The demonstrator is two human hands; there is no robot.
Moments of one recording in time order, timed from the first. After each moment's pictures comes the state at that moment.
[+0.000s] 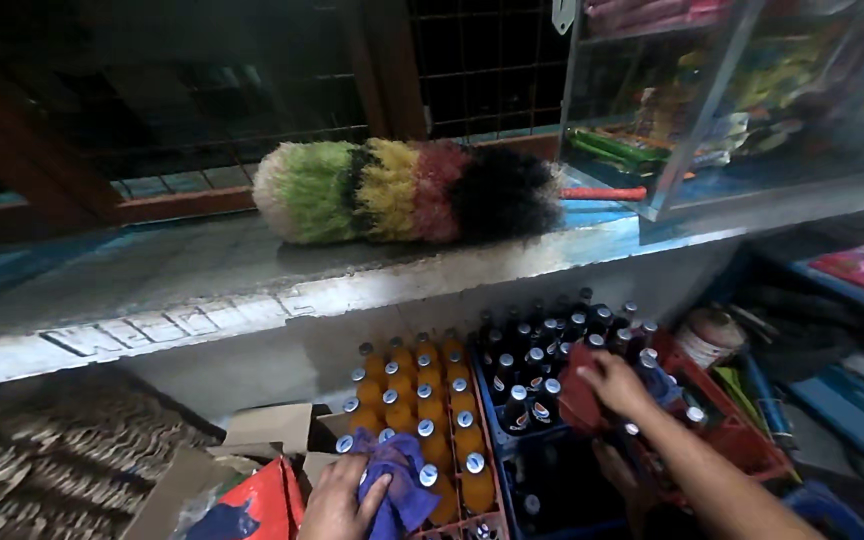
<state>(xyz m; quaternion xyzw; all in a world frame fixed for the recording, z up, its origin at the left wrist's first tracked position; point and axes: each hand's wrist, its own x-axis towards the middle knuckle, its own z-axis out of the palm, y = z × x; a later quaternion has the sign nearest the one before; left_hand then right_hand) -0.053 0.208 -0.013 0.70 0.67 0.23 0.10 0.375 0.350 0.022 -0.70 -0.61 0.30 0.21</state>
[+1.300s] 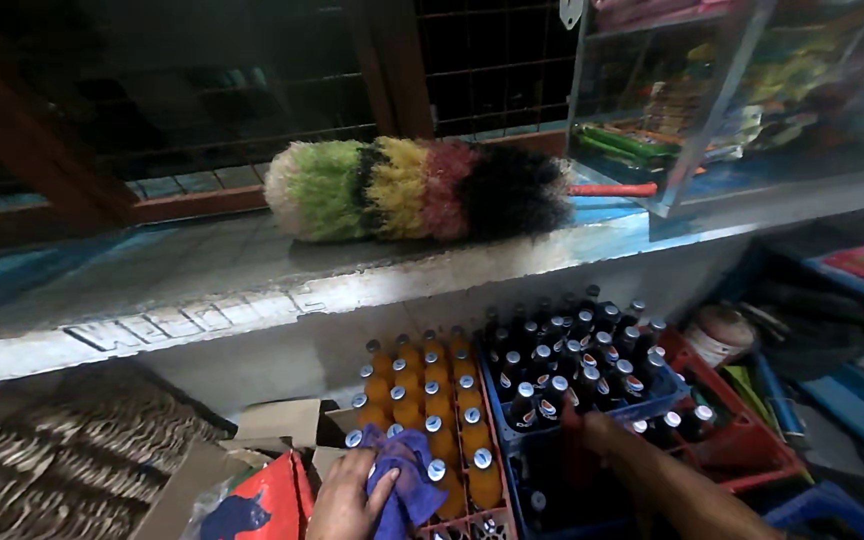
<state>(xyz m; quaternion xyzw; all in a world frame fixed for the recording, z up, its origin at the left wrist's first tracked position) -0.055 0.208 -0.014 0.70 0.67 0.22 0.10 0.340 0.329 -0.042 -0.68 -0.61 0.38 -0.14</state>
